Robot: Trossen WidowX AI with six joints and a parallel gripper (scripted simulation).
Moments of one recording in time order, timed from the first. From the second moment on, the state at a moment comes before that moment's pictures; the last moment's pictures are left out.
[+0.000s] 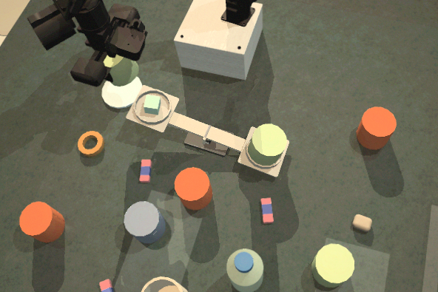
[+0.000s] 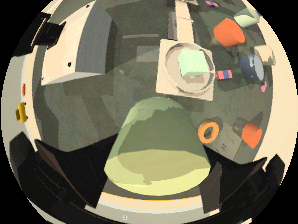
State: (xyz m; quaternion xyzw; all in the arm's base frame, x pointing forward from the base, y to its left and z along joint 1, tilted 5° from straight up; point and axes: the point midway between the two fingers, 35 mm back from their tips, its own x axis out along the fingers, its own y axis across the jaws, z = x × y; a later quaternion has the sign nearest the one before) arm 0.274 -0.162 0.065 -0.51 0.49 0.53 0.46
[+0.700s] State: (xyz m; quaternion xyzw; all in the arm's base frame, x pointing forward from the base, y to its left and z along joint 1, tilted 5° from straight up) arm 0.183 -0.254 0.021 -0.51 0.50 0.53 0.46
